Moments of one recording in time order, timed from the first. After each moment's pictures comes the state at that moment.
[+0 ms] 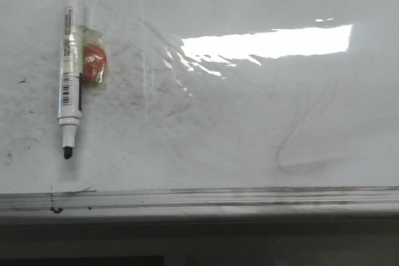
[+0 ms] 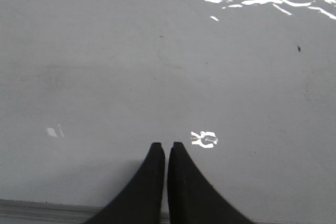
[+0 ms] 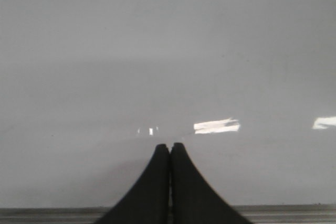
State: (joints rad) left arm 0.00 0.00 -0.01 0.05 0.33 -0.12; right arm -0.07 -0.01 0.01 0.00 0.32 0.02
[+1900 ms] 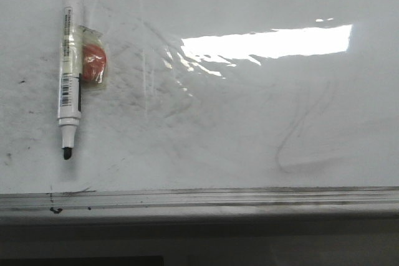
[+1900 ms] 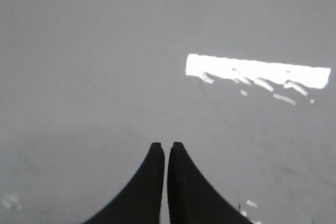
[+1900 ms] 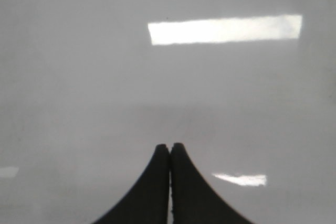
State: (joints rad) left arm 0.00 0.09 -0.20 -0.05 0.17 -0.12; right arm 0.03 0.06 -0.19 -0.01 0.30 0.02
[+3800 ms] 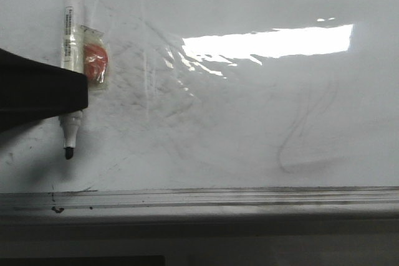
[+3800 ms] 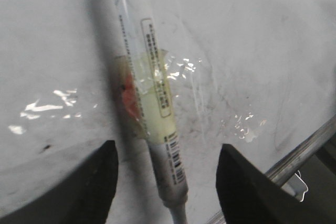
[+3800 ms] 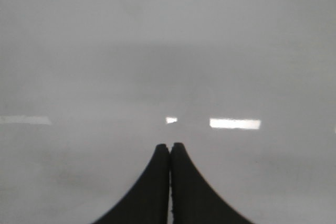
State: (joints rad) left arm -0.94 1.01 -0.22 -0.22 -0.48 -0.17; right arm 0.04 0.26 -0.28 0.00 0.39 0.02
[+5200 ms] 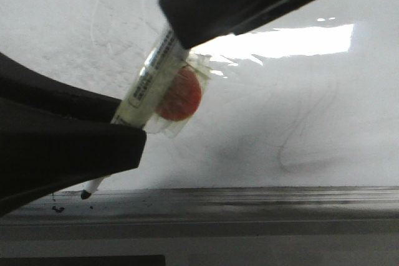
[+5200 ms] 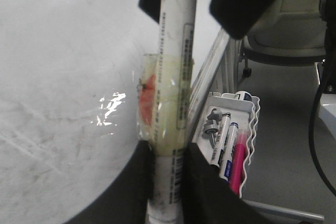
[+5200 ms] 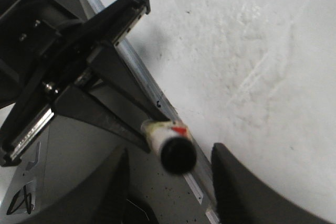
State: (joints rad) left arm -0.94 1.10 -0.23 0.46 -0.62 -0.12; right arm 1.01 1.00 -0.78 0.03 0.43 0.01
